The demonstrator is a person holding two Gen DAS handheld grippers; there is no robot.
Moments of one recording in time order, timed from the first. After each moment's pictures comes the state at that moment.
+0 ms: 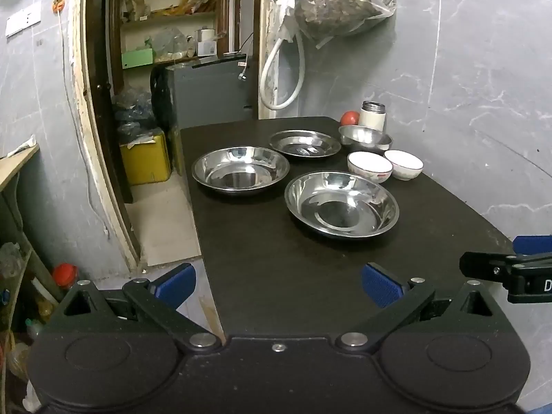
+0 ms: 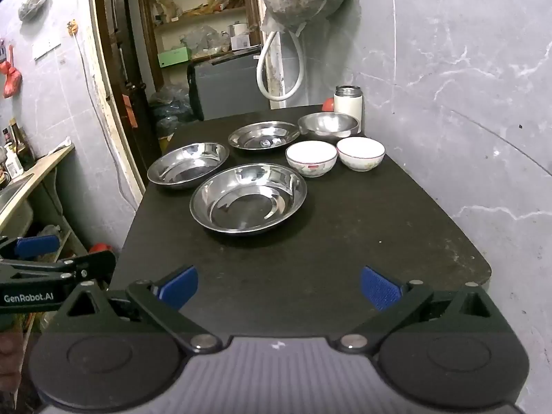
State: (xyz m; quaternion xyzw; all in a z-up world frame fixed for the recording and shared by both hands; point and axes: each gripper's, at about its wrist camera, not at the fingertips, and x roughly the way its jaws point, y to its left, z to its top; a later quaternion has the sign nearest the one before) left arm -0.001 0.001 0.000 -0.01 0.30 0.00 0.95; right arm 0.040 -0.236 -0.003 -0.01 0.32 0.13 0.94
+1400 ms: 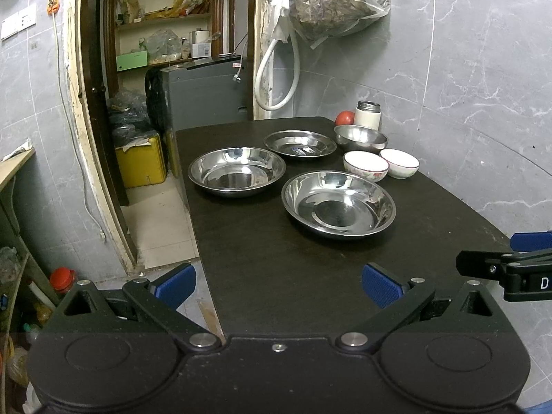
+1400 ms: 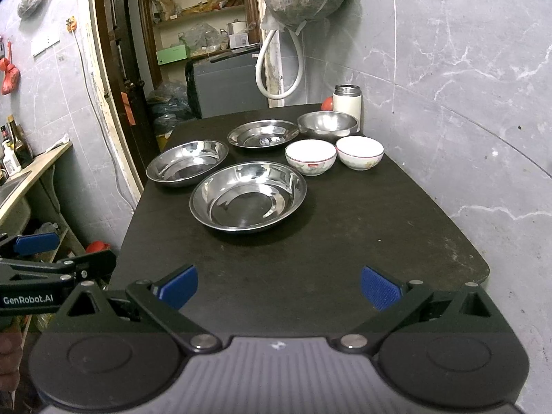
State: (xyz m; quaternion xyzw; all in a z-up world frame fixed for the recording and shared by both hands) left arm -0.002 -0.004 0.005 -0.01 0.30 0.00 0.95; right arm 0.039 -0.232 -0.002 -0.01 0.32 0.12 0.94
